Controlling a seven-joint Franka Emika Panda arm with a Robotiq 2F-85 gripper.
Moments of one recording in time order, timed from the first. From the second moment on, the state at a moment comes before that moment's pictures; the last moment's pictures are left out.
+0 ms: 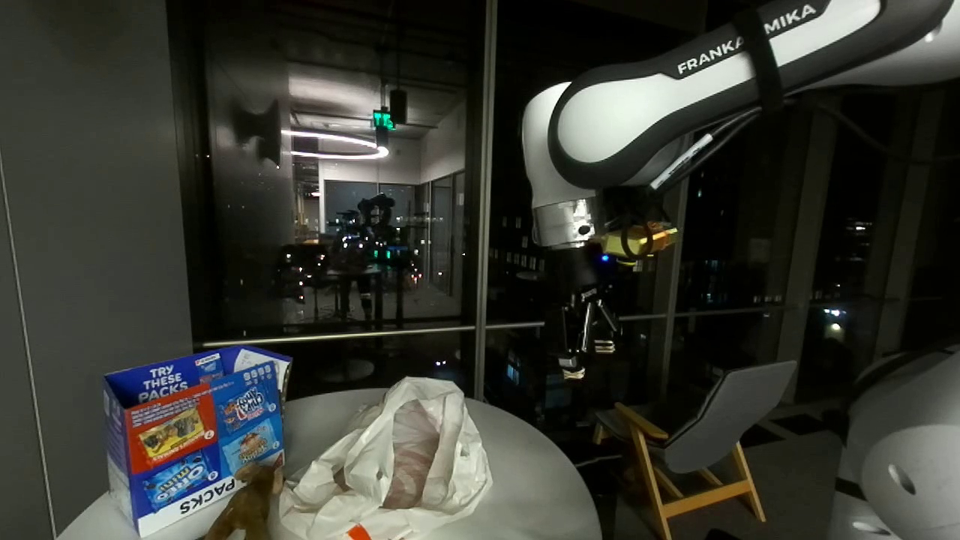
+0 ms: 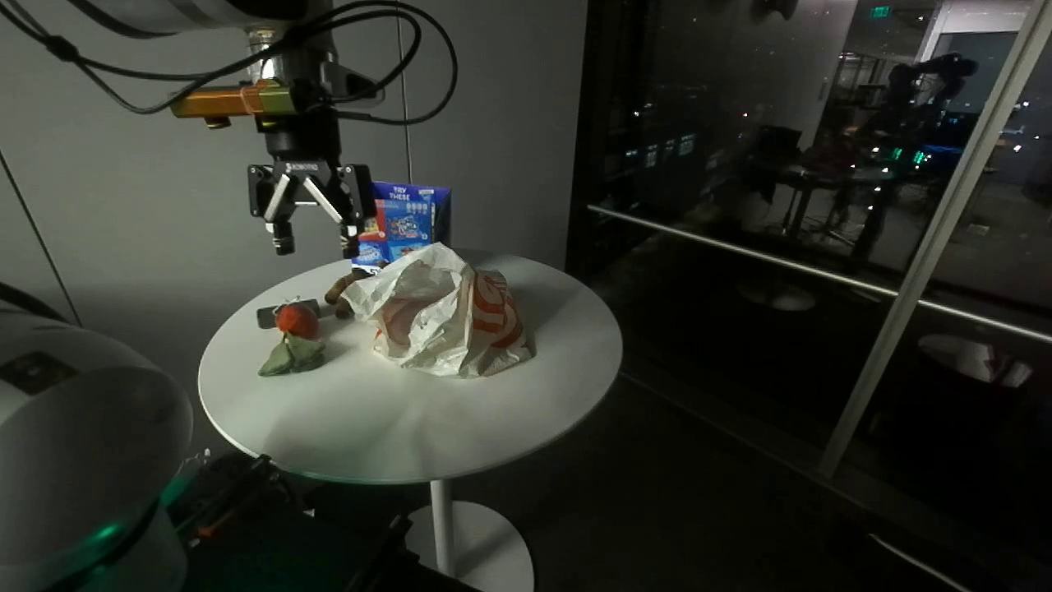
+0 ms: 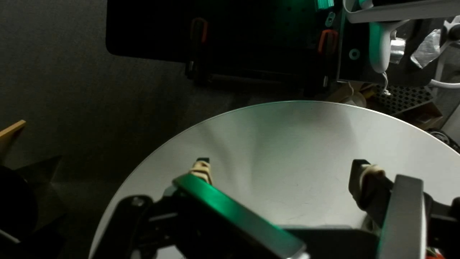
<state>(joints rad) 0.07 -0.68 0.13 -2.56 -0.03 1.72 0.03</state>
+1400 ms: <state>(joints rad) 0.13 -0.38 0.08 -2.46 -0.12 2.03 -0.27</state>
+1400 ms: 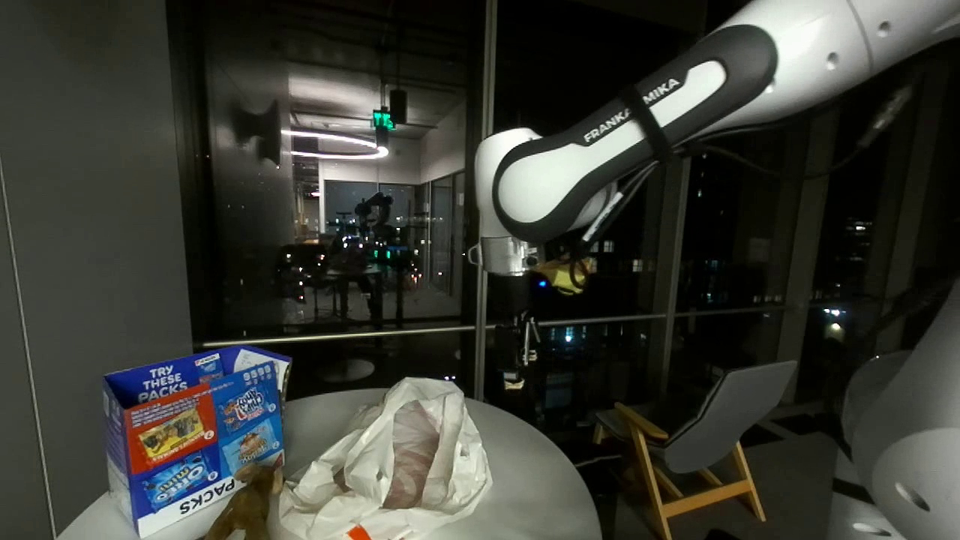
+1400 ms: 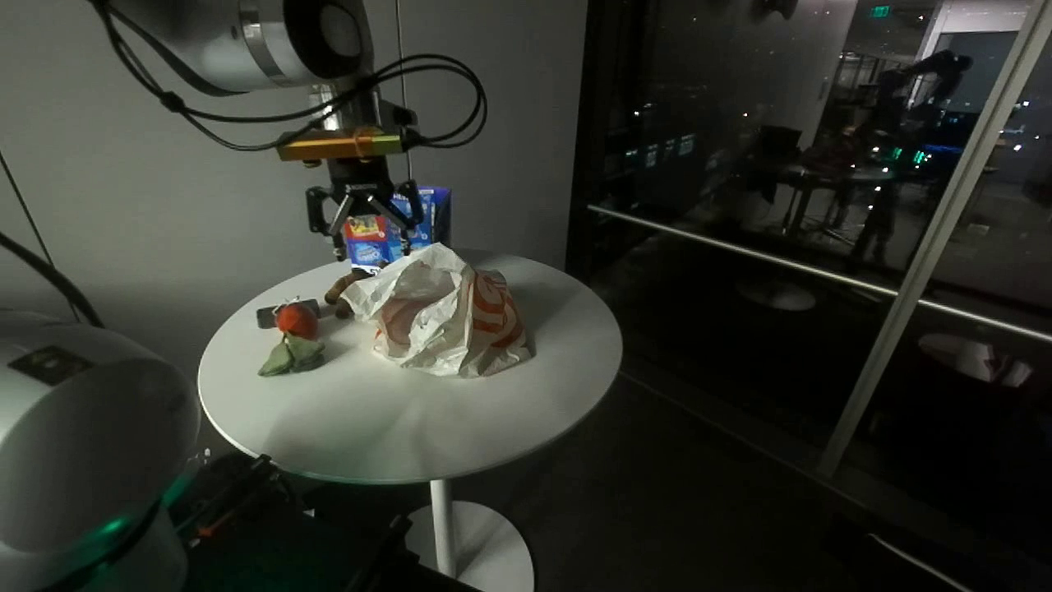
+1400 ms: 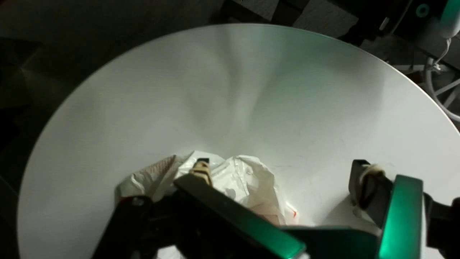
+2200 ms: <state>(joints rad) 0.21 0.19 0.18 -1.89 -0.12 1.83 -0.43</state>
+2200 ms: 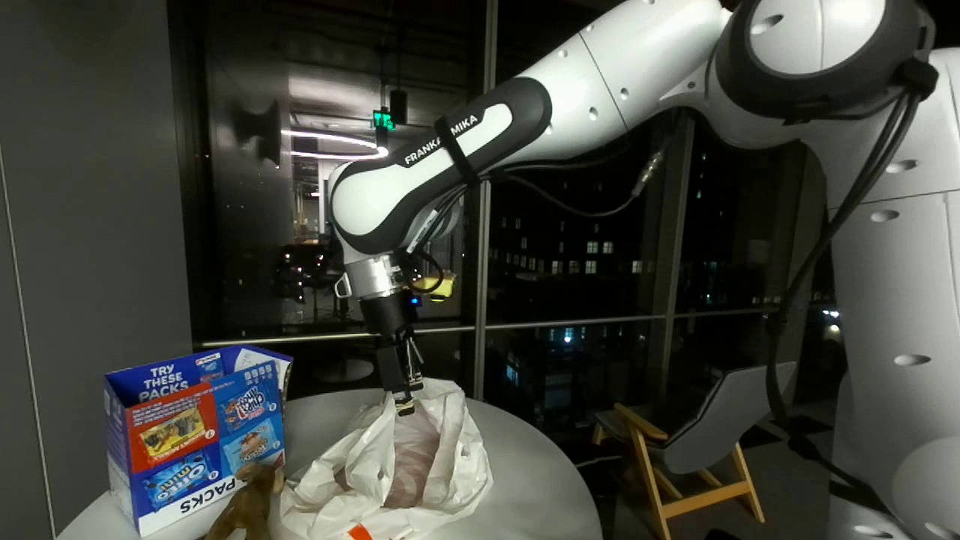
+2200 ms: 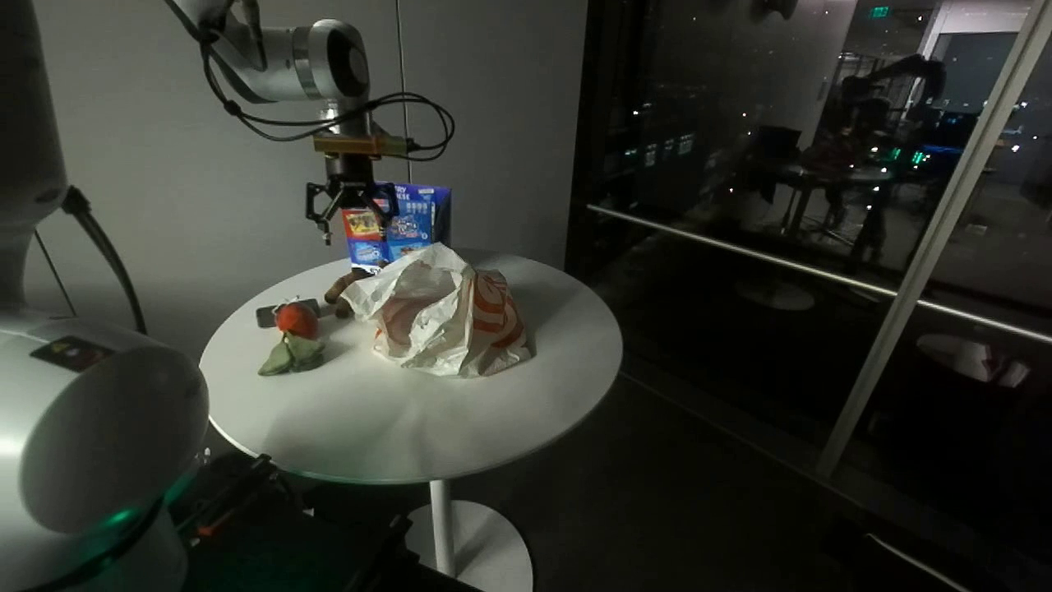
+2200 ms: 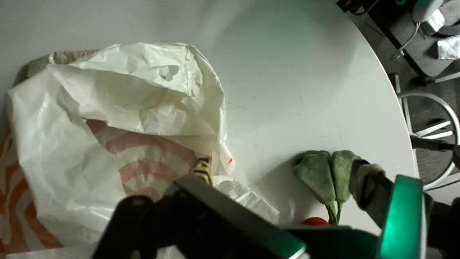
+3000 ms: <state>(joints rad) 0.23 0.45 0.26 -1.77 -0.16 2.08 -0.73</state>
